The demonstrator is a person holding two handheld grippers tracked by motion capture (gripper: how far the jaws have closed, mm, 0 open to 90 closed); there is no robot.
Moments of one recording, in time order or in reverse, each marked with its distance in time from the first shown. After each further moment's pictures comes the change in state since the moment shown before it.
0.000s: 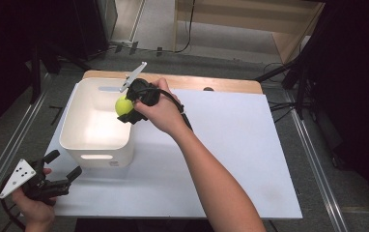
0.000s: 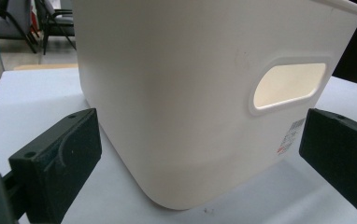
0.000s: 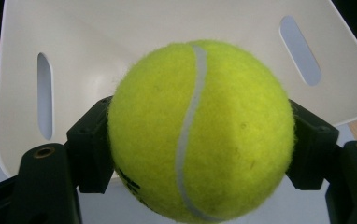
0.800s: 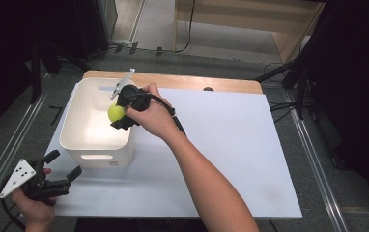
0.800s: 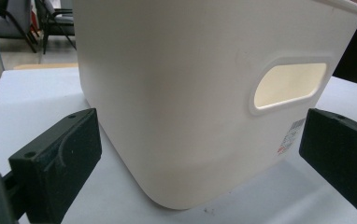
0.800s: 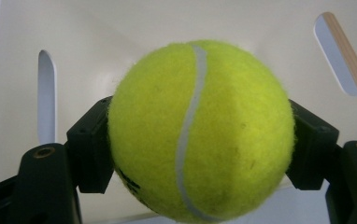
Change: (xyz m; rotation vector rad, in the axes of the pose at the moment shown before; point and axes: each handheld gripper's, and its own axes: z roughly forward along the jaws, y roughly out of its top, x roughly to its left) left arm 0.000 0.000 0.000 0.000 0.000 -0.003; right arm 0.010 0.006 0.027 0.039 0.036 -0.016
